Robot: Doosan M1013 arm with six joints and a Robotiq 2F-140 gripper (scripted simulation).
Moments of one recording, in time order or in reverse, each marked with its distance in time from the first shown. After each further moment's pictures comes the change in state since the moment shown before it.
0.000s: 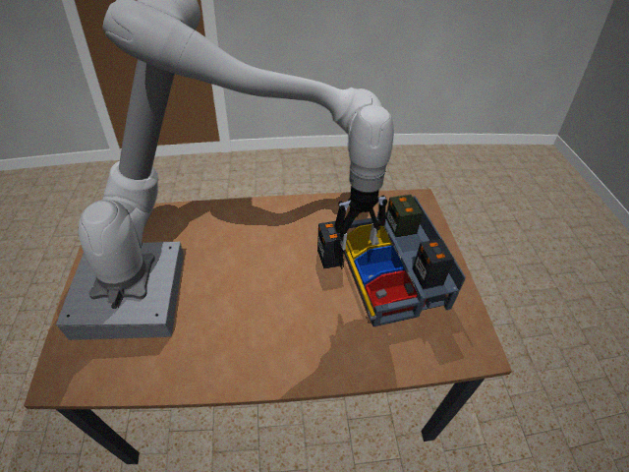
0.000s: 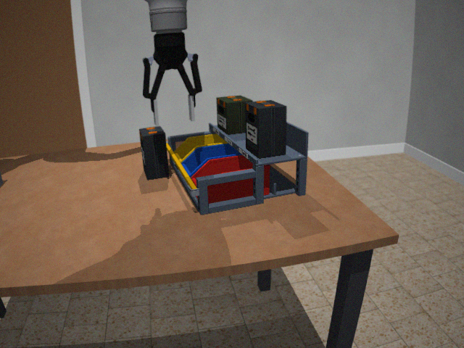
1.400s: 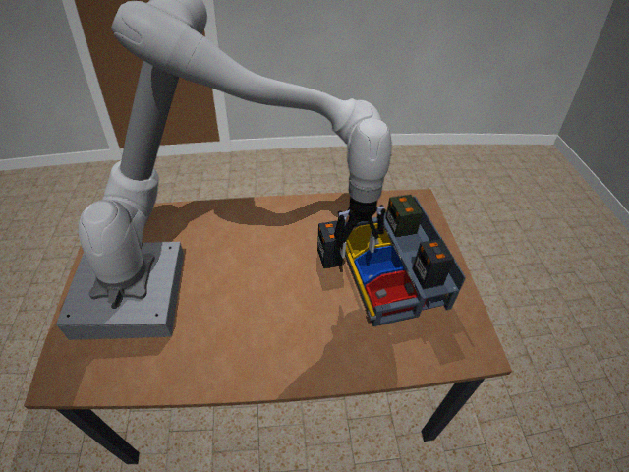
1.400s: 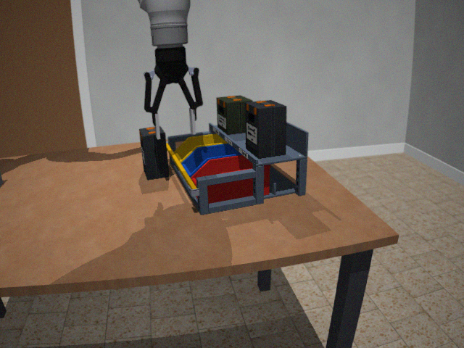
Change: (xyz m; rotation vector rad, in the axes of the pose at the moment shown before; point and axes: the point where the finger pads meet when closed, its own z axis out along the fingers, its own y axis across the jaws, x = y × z) arm 0.000 -0.001 0.035 0.001 -0.001 0.000
